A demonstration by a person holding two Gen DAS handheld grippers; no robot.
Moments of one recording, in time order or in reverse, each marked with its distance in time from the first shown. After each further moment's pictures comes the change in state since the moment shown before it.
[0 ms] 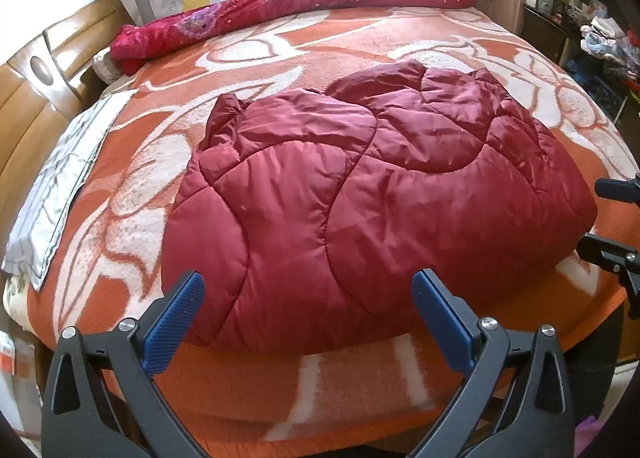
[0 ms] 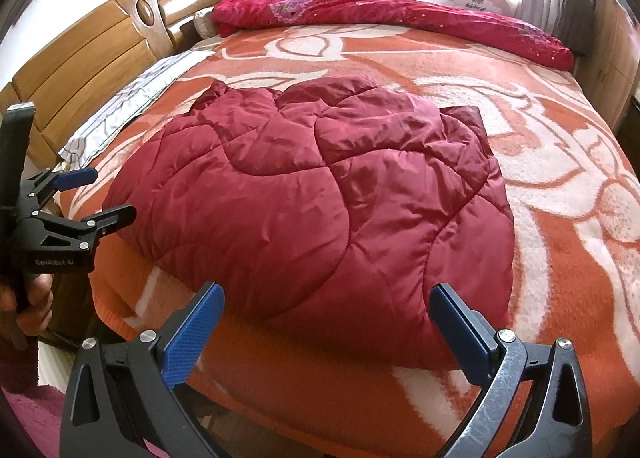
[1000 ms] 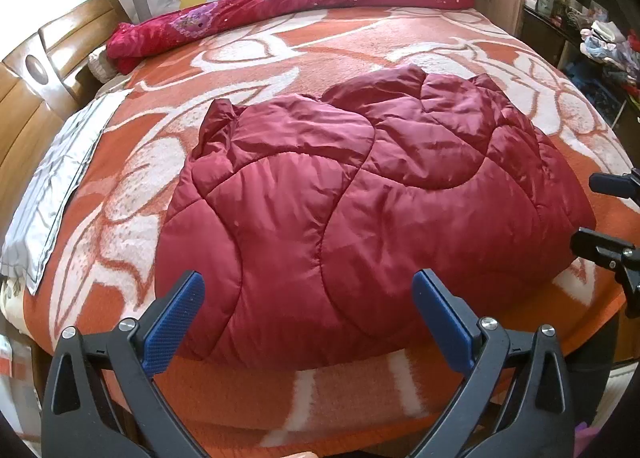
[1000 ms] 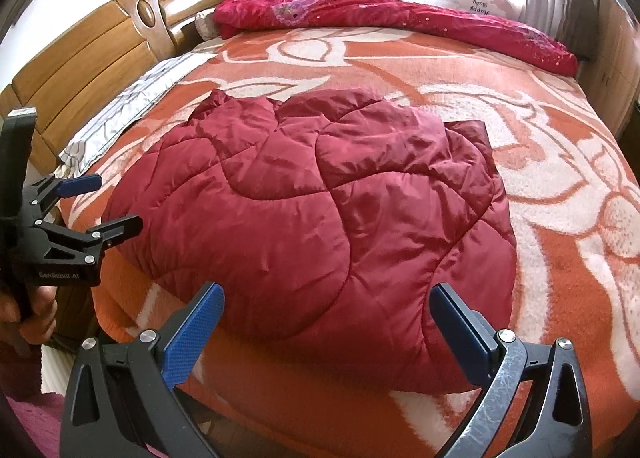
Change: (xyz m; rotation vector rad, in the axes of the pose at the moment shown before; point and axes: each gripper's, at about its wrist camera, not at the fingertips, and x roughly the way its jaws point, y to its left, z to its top) left arm 0.004 -0.001 0.013 -0.006 0.006 -0.015; right arm 0.003 -0.002 0.019 -0.010 -0.004 0.005
